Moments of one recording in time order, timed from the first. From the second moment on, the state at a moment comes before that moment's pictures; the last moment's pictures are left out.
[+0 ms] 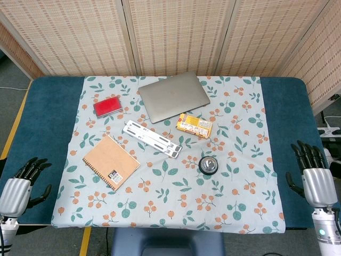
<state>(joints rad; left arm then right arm) -0.12 -1.21 -0.04 -1.43 1.61 1.55 -0.09 0.09 -1.19 0.09 -1.54 -1.51 1.54 -0.05</state>
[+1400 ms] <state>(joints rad) -0.10 -1.16 -0.04 -1.51 1.54 1.52 -0.10 0.56 -1.58 0.09 -1.19 -1.66 1.06 0.10</state>
